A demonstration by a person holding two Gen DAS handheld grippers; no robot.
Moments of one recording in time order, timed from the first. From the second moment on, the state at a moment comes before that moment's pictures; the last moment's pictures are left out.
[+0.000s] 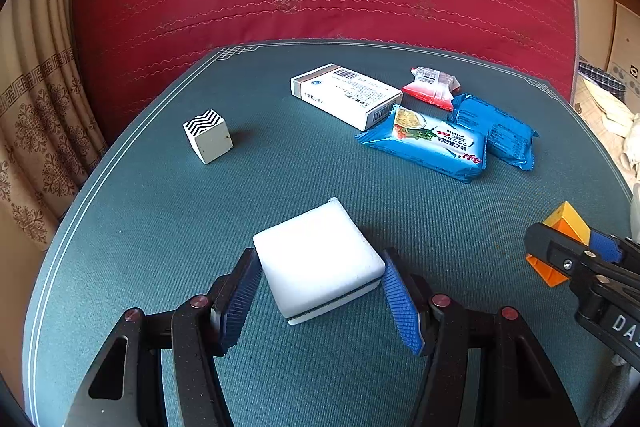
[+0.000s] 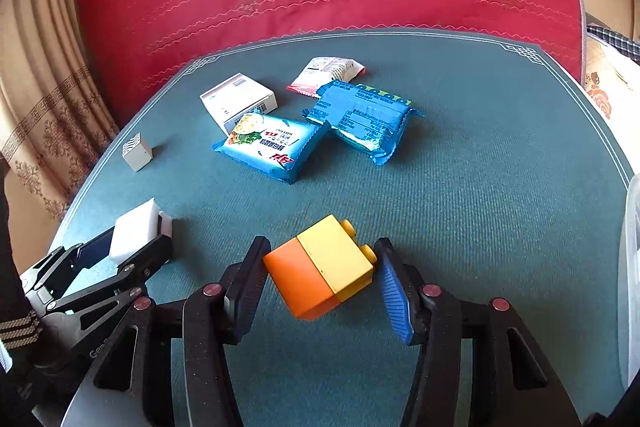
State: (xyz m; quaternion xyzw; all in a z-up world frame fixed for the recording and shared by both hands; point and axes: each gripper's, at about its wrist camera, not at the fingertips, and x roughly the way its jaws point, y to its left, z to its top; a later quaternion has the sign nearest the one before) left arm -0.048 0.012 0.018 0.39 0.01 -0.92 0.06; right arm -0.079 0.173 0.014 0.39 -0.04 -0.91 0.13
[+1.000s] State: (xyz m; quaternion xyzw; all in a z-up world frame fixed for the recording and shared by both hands) left arm -0.033 0.038 0.025 0.38 0.00 -0.93 -0.02; right arm 0.000 0.344 0.059 0.33 -0.12 -0.94 -0.02
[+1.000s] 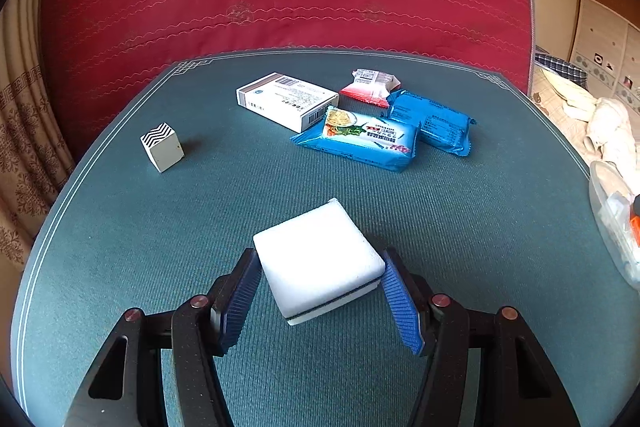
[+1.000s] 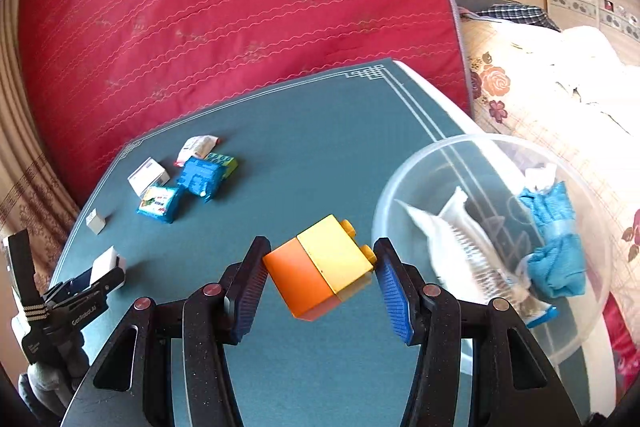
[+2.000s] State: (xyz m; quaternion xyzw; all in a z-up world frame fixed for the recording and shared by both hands) left arm -0.025 0.113 0.046 0.37 -0.05 -0.93 -0.07; right arm 0.002 0.464 0.057 0.29 -0.20 -0.93 -0.11
